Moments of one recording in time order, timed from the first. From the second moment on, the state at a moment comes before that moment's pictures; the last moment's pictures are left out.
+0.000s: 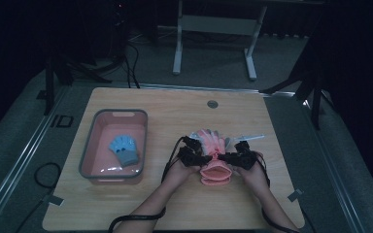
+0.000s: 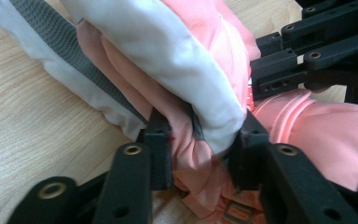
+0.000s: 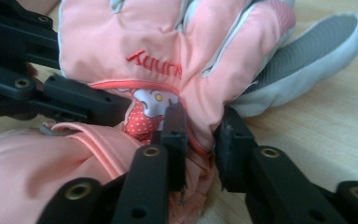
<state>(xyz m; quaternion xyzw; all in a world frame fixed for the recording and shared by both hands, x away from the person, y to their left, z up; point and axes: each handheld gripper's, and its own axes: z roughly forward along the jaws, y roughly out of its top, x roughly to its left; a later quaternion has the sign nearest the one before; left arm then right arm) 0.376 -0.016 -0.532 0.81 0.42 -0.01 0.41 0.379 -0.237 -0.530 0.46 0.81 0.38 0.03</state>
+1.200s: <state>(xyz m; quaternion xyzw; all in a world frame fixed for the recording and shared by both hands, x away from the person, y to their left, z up) 0.358 0.066 -0.424 0.81 0.40 0.04 0.42 0.365 -0.151 -0.436 0.39 0.80 0.44 0.09</state>
